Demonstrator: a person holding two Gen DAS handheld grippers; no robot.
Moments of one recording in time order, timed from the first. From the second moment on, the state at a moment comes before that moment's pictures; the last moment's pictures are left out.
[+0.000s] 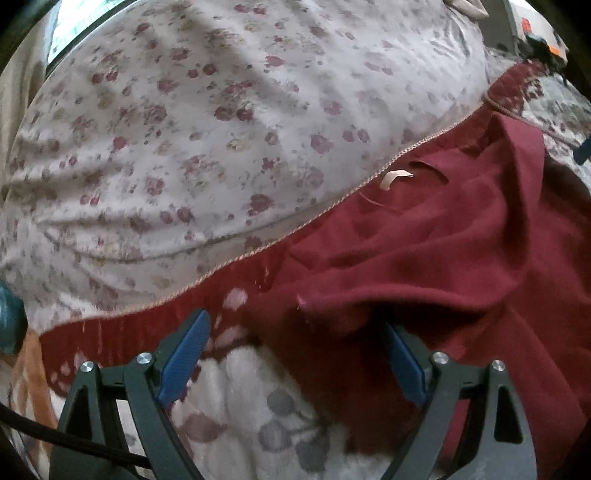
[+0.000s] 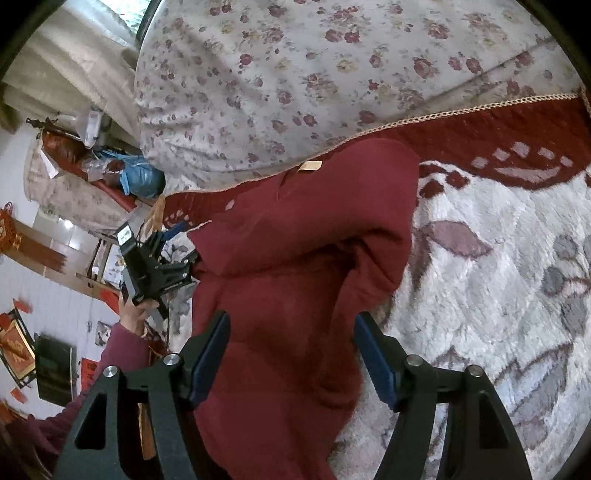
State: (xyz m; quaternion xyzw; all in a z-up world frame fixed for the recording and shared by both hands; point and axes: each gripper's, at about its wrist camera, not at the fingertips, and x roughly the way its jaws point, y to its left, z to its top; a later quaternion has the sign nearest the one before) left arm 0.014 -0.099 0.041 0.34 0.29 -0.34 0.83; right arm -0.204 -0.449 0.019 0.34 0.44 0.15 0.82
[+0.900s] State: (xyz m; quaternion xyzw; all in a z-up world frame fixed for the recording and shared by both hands) left arm -0.048 -0.101 0.227 0.09 0.33 -0.40 0.85; right arm -0.210 -0.420 0.015 0.29 0.41 0.15 0.85
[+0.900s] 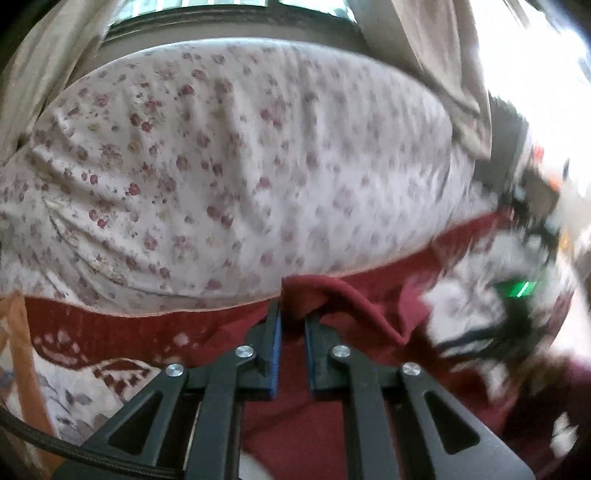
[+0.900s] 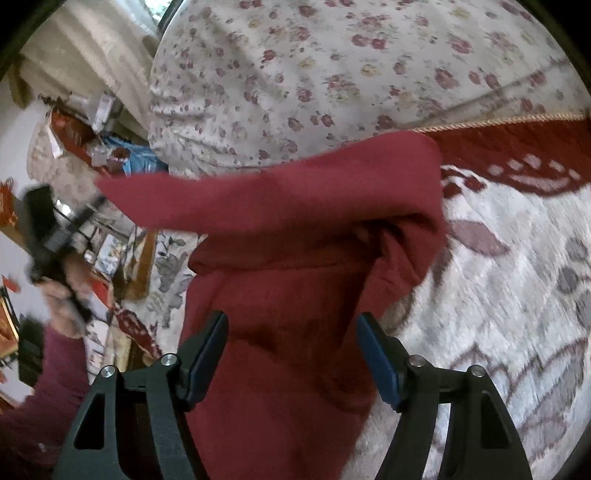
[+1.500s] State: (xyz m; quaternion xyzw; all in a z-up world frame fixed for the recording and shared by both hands) left arm -0.021 -0.101 0.194 -0.05 0.45 -0.35 0.82; right arm -0.211 -0.513 0.067 0.30 0.33 -0.01 0.89
